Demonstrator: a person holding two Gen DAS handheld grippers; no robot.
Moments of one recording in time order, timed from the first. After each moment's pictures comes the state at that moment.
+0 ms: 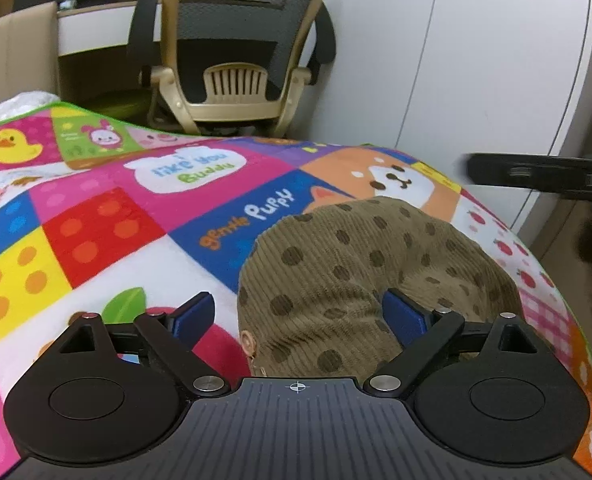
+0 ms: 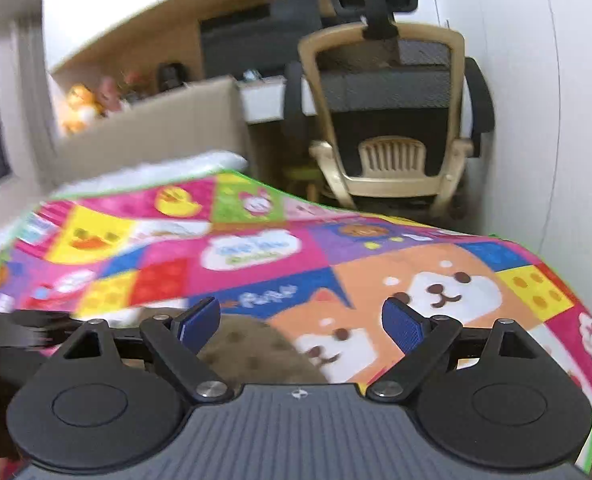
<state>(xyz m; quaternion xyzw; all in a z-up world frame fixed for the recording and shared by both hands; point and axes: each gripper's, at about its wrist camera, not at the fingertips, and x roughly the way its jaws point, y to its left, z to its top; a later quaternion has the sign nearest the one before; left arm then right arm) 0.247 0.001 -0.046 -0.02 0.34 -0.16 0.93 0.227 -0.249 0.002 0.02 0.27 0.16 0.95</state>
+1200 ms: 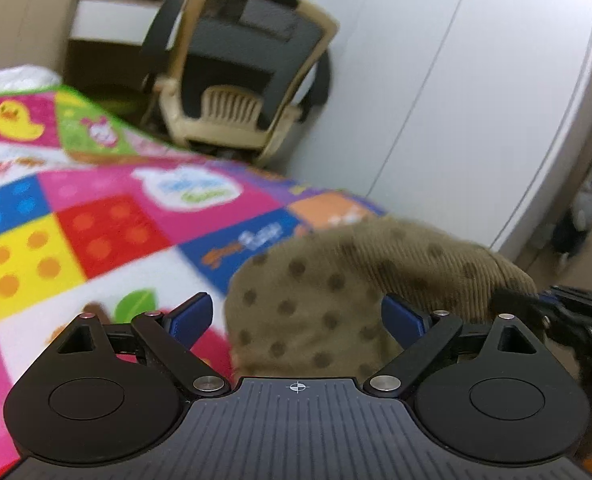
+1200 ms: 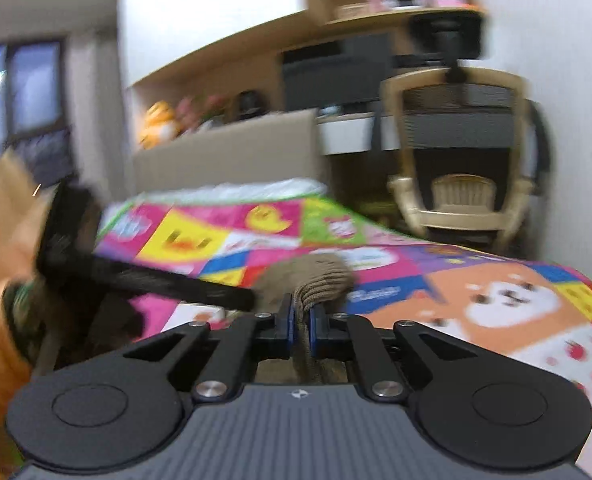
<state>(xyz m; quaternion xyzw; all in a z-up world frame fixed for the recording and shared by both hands) 0.220 0.048 -0.013 -0.13 0.29 -0.20 0.93 0.109 -0.238 0.016 0.06 0.19 0.26 0.95</state>
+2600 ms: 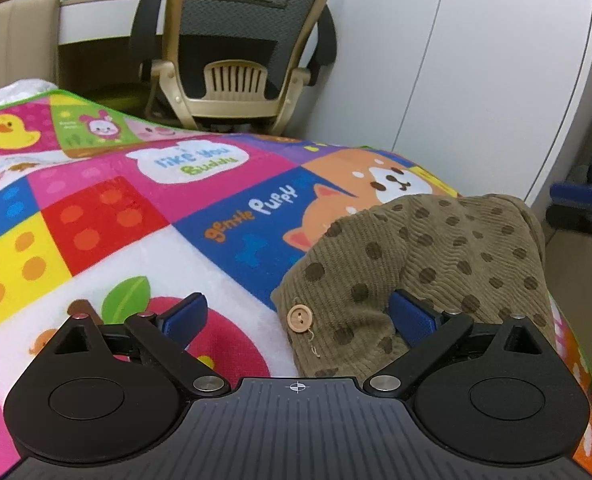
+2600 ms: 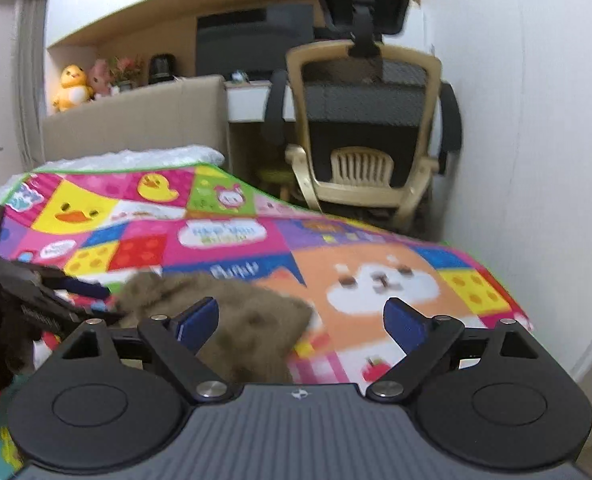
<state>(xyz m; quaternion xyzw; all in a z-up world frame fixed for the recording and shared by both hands) 0.245 0.015 -0.051 -0.04 0.34 -0.17 0.92 0.152 -0.272 0.016 -0.03 0.23 0.15 0.96</state>
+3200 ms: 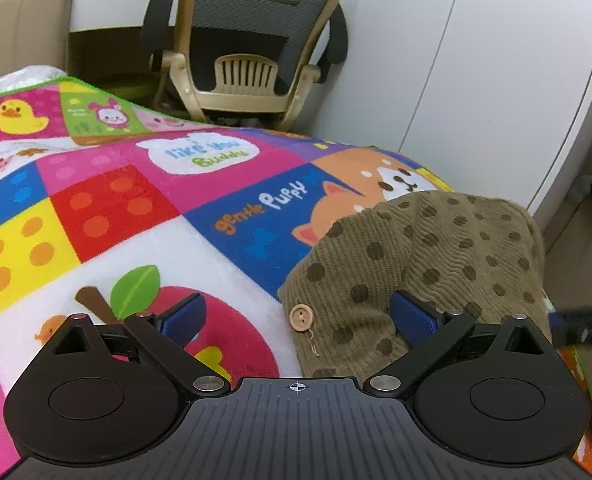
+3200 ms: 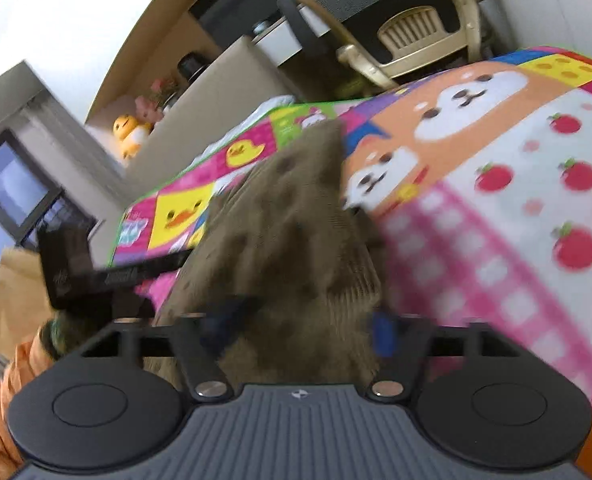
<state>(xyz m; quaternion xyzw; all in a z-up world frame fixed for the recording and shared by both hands) 0.243 0.023 -0.050 -0.06 0.35 -0.16 0.92 0.145 -0.312 -0.068 0.23 0.36 0.29 0.85</state>
